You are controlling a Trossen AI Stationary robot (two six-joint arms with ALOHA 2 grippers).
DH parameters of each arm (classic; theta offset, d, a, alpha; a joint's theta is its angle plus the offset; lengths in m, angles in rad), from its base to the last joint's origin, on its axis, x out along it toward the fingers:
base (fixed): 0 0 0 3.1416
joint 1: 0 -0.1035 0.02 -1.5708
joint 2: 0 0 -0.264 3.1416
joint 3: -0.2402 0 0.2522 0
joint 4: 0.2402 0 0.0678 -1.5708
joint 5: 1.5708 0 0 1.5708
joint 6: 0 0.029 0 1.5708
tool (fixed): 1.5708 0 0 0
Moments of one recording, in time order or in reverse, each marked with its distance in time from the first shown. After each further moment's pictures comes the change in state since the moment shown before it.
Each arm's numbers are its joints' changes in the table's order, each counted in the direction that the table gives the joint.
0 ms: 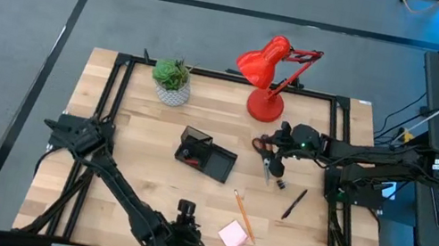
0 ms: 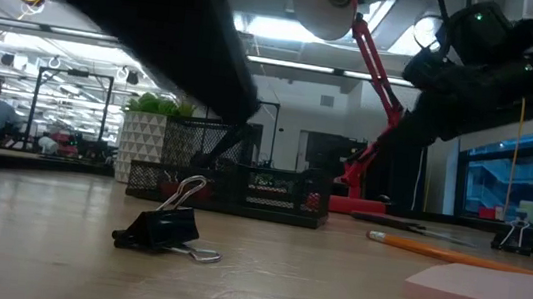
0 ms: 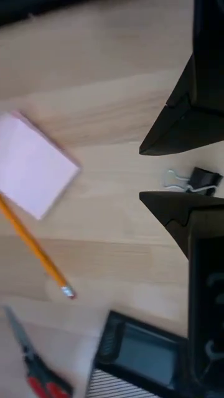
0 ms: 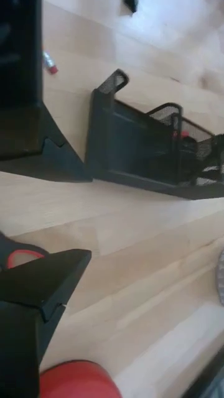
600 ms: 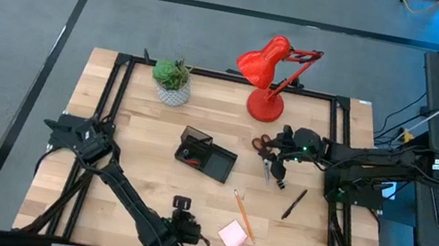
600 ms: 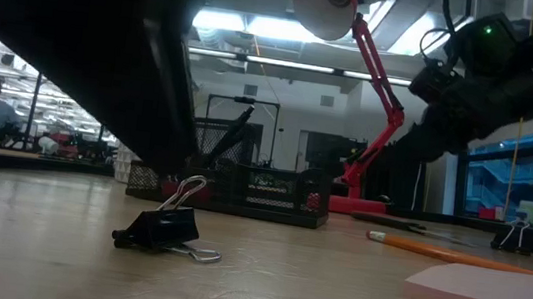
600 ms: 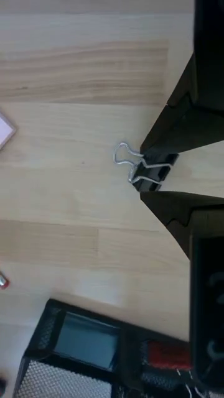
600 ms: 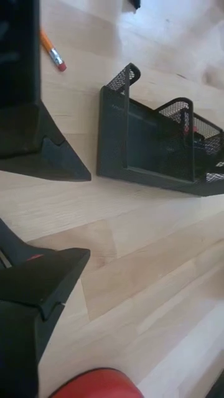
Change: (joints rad) left arm -0.011 -0.091 -0.144 0.314 0.040 -0.186; right arm 0.000 0.000 0.081 -0.097 0.000 0.043
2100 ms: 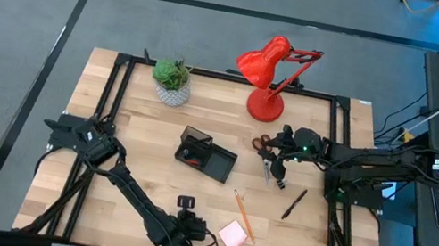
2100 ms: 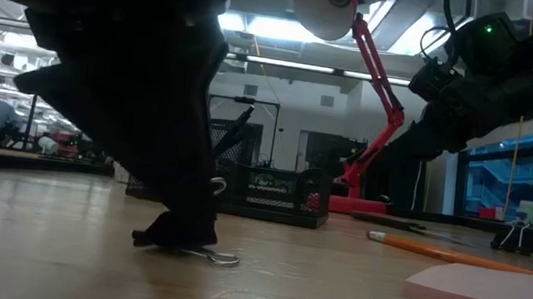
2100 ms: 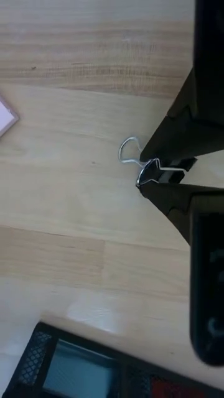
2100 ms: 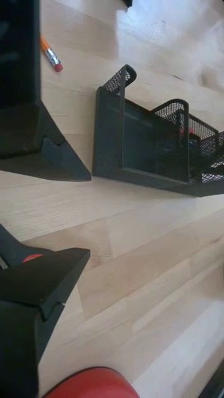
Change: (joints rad) left arm -0.041 -0.047 -0.005 -0.057 0.055 -0.032; right arm 0.000 0.000 0.000 -0.010 0.000 -0.004
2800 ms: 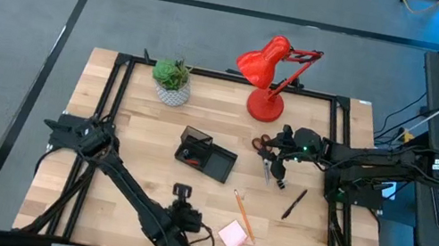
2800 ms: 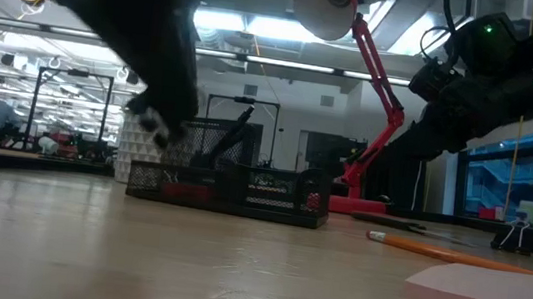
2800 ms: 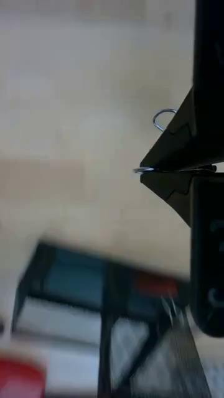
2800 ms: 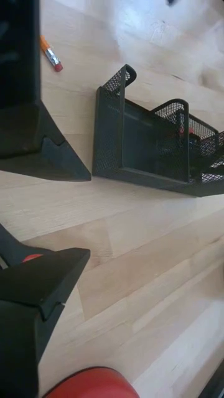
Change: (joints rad) left arm -0.002 0.109 0.001 0.236 -0.097 0.070; right arm 0.000 0.000 0.000 0.000 0.000 0.000
